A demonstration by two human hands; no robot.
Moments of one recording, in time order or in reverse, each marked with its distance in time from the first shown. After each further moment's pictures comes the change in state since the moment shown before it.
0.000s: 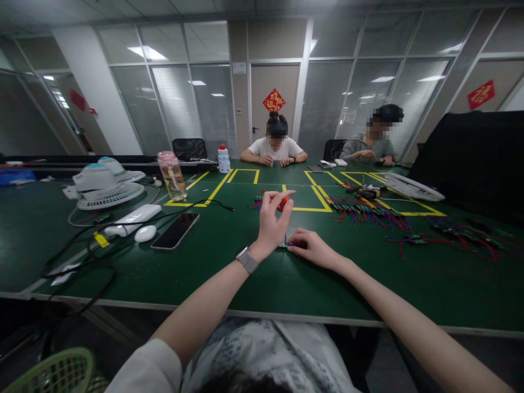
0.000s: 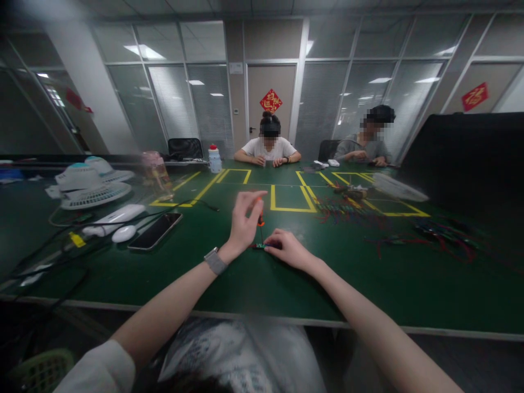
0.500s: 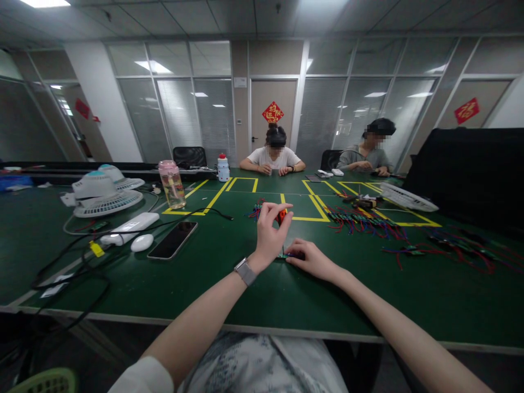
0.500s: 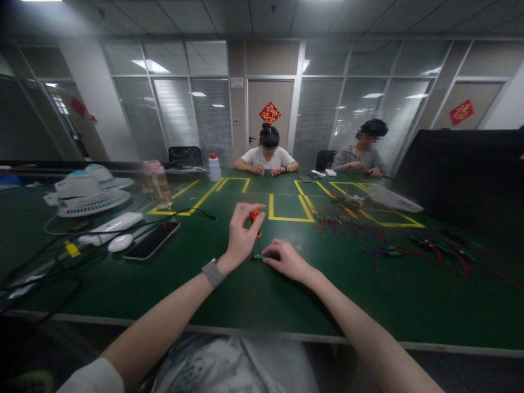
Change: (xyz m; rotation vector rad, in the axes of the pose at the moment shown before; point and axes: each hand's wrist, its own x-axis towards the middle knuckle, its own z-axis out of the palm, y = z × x) left_hand -0.002 -0.001 0.000 0.020 0.039 0.019; right_hand -0.001 -0.002 -0.001 -0.028 -0.006 -0.010
